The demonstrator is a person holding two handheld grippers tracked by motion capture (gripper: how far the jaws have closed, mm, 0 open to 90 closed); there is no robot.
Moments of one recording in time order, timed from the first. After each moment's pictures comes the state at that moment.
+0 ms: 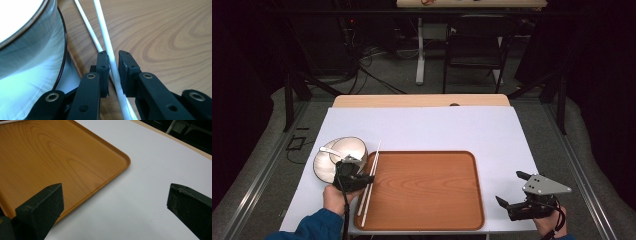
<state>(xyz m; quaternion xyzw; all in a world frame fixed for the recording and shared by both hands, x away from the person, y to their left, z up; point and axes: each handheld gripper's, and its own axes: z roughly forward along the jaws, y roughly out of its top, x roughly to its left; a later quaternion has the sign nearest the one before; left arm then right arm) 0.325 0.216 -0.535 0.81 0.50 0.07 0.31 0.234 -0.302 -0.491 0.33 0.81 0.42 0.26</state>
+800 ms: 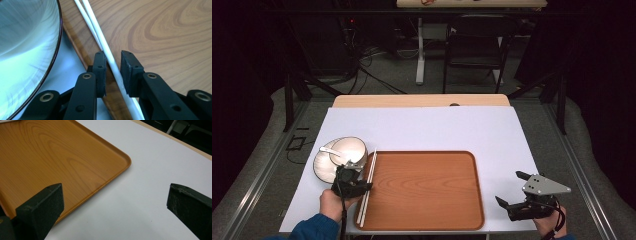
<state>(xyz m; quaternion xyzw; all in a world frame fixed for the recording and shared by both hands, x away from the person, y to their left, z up) 0.312 0.217 -0.537 0.83 0.48 0.07 0.28 0.233 -0.301 -0.490 0.33 0.81 0.42 0.26</state>
